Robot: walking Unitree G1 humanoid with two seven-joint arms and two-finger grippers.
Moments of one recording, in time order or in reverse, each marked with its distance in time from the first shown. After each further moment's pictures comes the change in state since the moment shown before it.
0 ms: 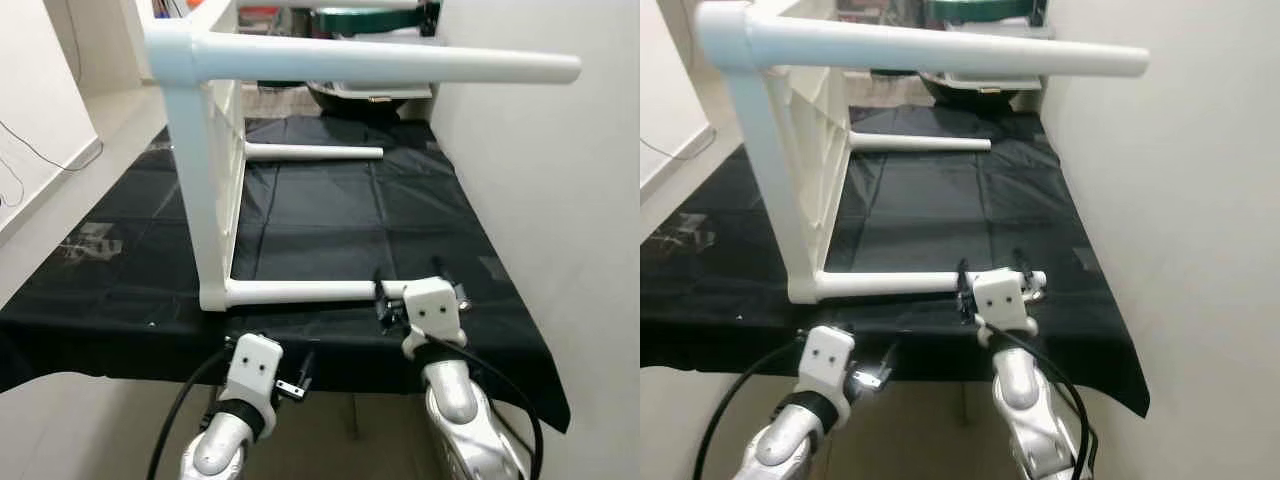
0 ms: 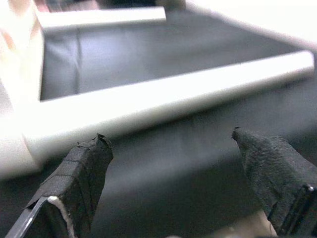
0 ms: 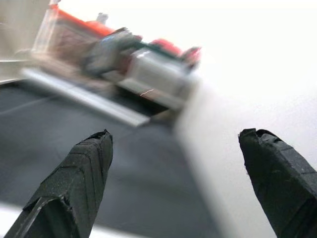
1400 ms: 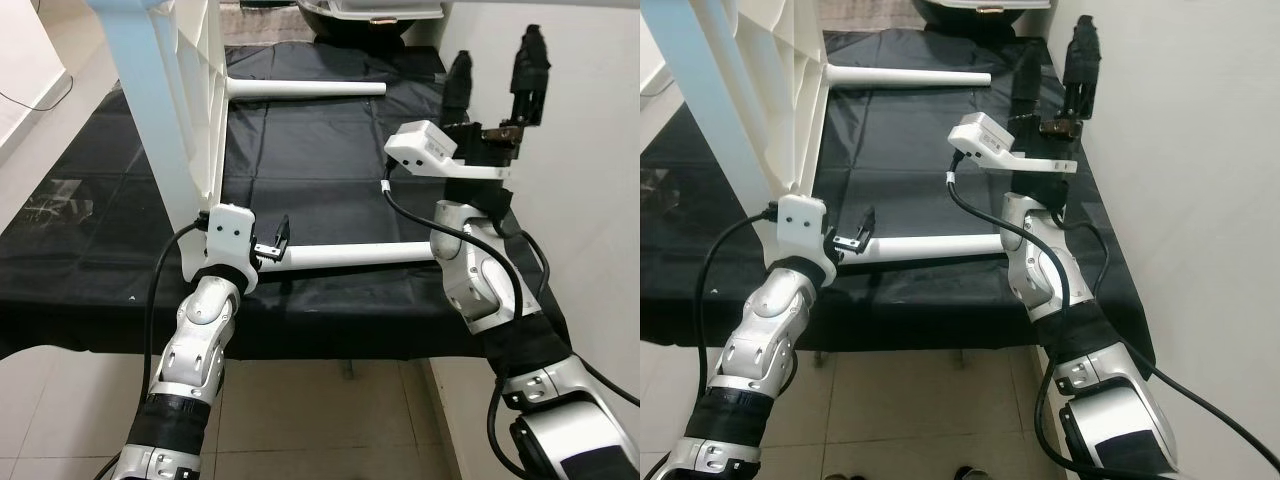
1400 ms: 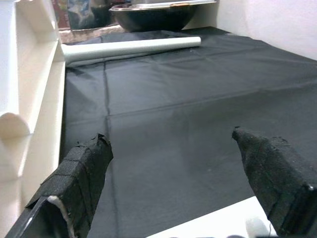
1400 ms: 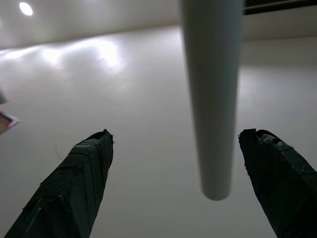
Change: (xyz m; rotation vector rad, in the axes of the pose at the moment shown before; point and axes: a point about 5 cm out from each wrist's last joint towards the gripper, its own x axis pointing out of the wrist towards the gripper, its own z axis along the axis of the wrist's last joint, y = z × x) left arm 0.079 0.045 0.063 0.036 -0.207 0.100; right arm 0.094 -0.047 0.100 -0.680 -0.506 -0.672
